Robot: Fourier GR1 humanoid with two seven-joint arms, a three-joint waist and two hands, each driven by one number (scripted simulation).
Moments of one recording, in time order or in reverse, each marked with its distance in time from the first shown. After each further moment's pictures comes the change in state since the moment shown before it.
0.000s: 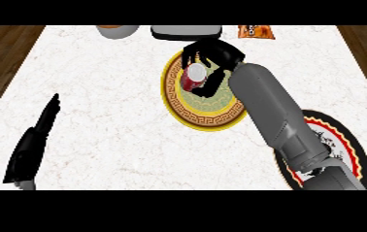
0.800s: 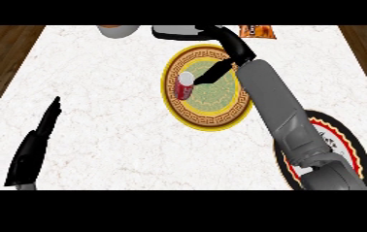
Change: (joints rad) left arm 0.017 -0.013 0.004 0.005 -0.015 -0.004 -0.025; right arm -0.044 0.007 -0.261 0.150 -0.183 -0.092 -0.009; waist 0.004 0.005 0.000
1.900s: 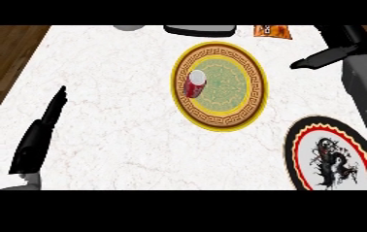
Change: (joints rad) left arm -0.062 0.000 -0.015 -0.016 -0.002 -0.024 0.014; right arm 0.048 -0.438 -0.228 0.164 -0.178 0.339 -0.215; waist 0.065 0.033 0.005
